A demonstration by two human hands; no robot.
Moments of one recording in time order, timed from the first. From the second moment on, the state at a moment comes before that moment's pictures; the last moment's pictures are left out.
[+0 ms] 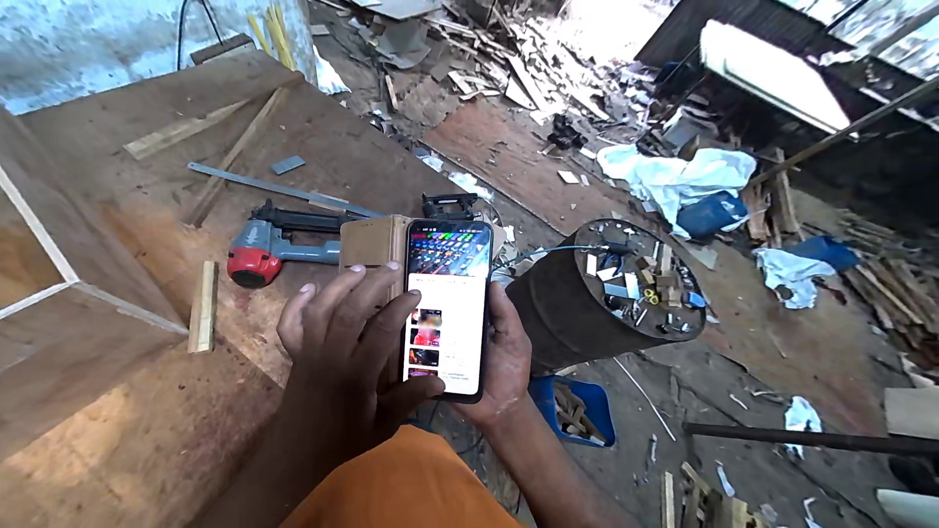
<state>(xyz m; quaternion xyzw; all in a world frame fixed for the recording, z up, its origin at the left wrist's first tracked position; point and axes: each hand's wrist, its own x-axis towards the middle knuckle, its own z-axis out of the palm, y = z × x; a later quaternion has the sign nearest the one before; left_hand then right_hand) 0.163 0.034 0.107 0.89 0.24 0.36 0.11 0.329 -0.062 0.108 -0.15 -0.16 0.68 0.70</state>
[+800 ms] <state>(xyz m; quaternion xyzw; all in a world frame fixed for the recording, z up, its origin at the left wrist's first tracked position) 0.163 0.039 0.102 0.89 0.24 0.36 0.11 0.330 -0.052 0.109 -0.15 -0.17 0.67 0.71</state>
